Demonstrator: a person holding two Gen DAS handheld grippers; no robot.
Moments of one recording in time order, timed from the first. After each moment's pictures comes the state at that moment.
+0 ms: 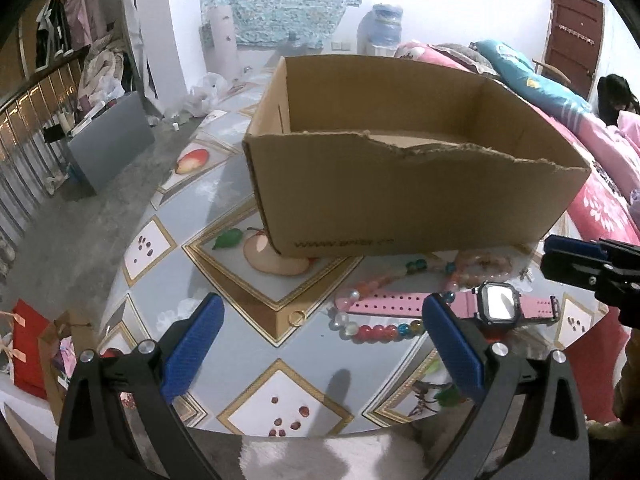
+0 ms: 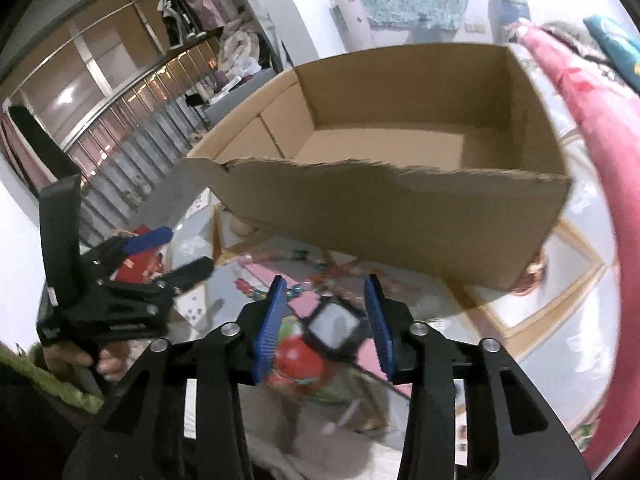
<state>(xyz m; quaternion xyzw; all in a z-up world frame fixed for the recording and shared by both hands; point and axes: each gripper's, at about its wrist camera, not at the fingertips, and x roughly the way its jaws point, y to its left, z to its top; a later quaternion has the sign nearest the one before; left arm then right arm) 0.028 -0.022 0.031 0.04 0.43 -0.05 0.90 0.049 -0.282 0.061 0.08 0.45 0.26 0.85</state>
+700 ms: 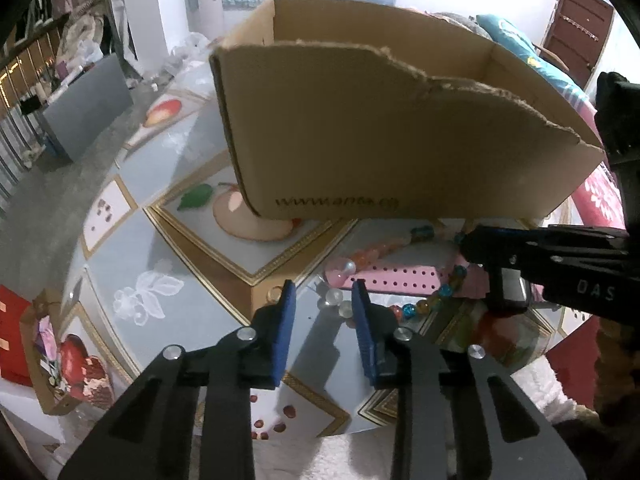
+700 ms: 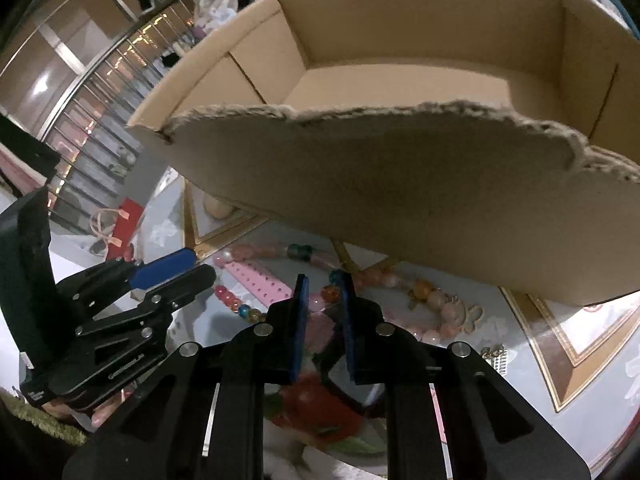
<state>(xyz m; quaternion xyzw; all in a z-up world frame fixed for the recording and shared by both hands) 0.049 -0.018 -0.001 0.01 0.50 -0.08 0.86 0.101 -0.235 0.021 0.06 0.54 0.24 0.80</state>
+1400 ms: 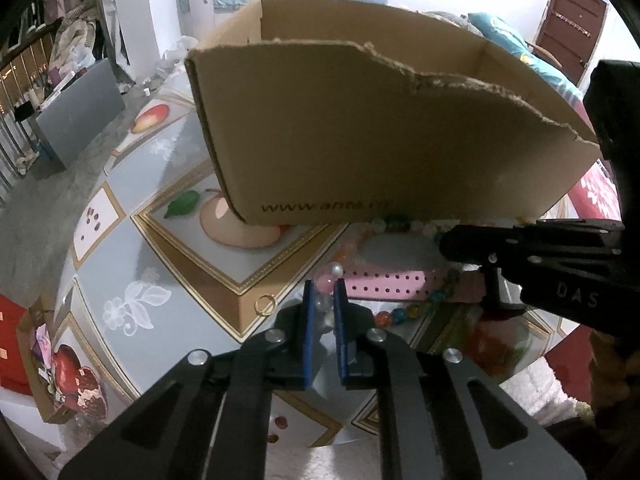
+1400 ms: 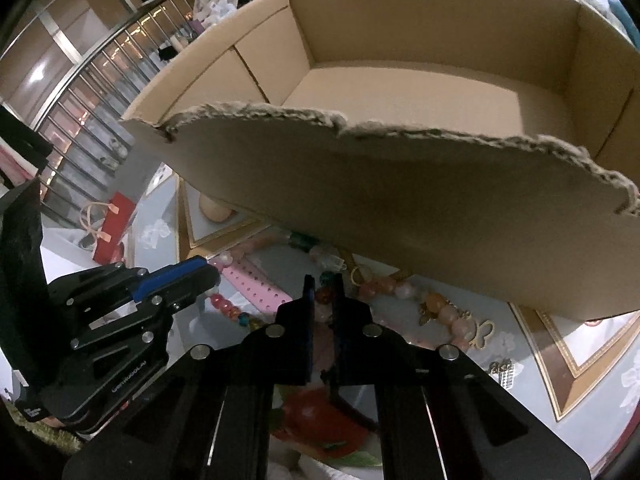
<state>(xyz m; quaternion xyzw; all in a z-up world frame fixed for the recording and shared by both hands) 0.051 -0.031 0.001 0.02 0.49 -0.09 0.87 0.102 -0.220 0.022 0.03 0.54 0.24 0.81</state>
